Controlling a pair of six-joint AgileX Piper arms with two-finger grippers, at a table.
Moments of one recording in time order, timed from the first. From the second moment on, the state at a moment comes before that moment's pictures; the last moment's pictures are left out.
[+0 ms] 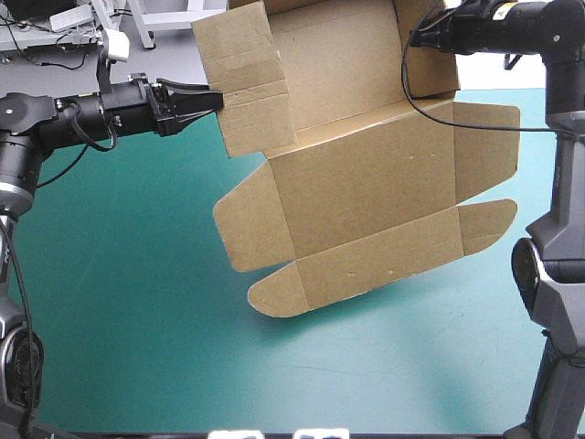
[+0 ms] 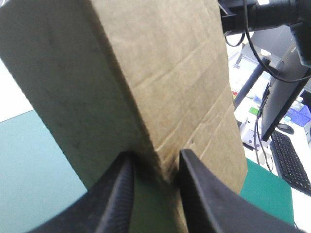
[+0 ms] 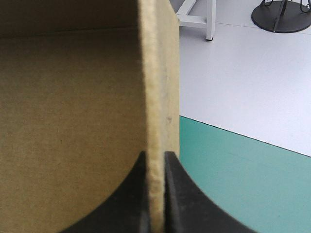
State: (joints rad) left arm 0.07 1.59 -1.66 -1.39 1.22 0.95; right arm 0.03 2.06 -2.73 0.51 1.24 -0.22
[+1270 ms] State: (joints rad) left arm -0.01 1.59 -1.66 -1.15 0.93 0.78; right arm 0.20 2.11 -2.73 0.36 1.24 -0.13
